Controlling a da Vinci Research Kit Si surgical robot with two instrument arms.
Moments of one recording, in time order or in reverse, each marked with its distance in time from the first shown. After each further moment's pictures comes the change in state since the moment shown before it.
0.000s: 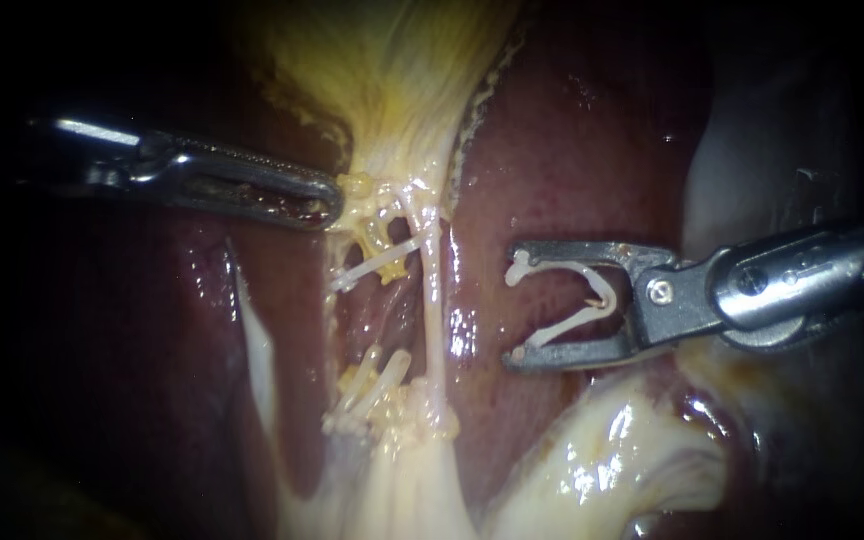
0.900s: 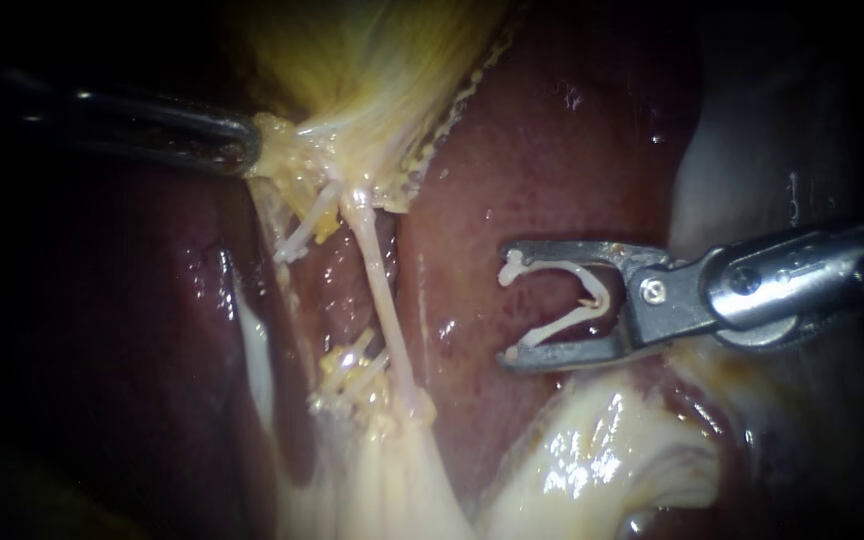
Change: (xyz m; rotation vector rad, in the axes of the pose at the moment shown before) right arm 0.000 0.000 0.002 0.060 0.008 0.001; left arm -0.004 0.000 -0.008 -0.023 -0.021 -0.029
